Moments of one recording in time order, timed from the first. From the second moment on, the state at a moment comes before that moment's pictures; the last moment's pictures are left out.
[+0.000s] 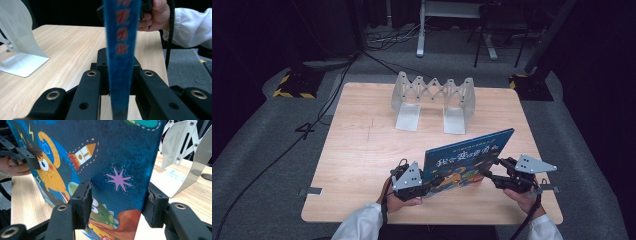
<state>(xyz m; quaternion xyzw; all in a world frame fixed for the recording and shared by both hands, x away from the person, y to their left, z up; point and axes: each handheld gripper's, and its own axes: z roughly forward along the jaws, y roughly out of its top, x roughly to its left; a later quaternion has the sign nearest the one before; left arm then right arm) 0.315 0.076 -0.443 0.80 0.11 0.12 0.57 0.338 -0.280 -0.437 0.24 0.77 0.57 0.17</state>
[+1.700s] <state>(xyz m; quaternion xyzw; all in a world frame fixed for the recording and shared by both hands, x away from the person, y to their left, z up) 0.340 0.080 -0.429 0.77 0.19 0.19 0.58 0.335 -0.325 -0.491 0.35 0.80 0.46 0.16</state>
